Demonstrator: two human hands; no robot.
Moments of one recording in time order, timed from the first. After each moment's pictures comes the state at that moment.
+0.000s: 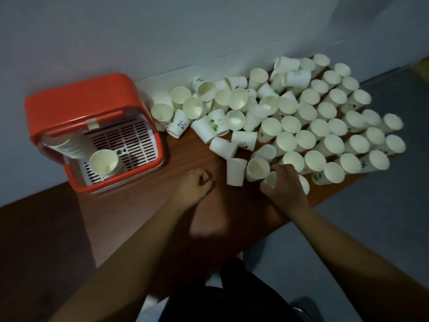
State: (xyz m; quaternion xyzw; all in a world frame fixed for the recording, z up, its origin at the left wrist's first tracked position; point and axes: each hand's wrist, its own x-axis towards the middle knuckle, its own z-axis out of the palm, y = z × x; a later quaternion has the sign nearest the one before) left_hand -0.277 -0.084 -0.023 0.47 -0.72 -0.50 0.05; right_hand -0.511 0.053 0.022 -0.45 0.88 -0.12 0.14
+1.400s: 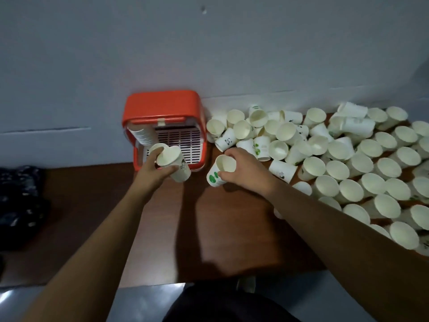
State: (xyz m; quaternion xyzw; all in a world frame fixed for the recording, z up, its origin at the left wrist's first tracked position) left_hand -0.149 -0.097 0.062 0.63 -0.49 -0.50 0.34; right_hand -0.425 -0.088 0.084 -0.70 0.61 -0.18 0.32
